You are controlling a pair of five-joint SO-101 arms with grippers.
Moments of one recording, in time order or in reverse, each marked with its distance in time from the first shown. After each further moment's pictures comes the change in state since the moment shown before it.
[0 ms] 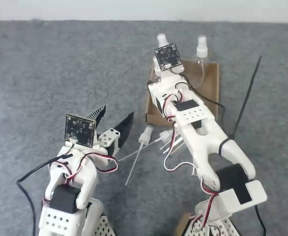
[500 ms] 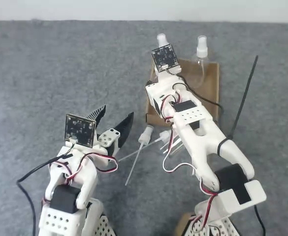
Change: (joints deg) left arm 0.0 0.0 0.0 0.0 0.0; right arm -1.1 0.1 0.0 0.0 0.0
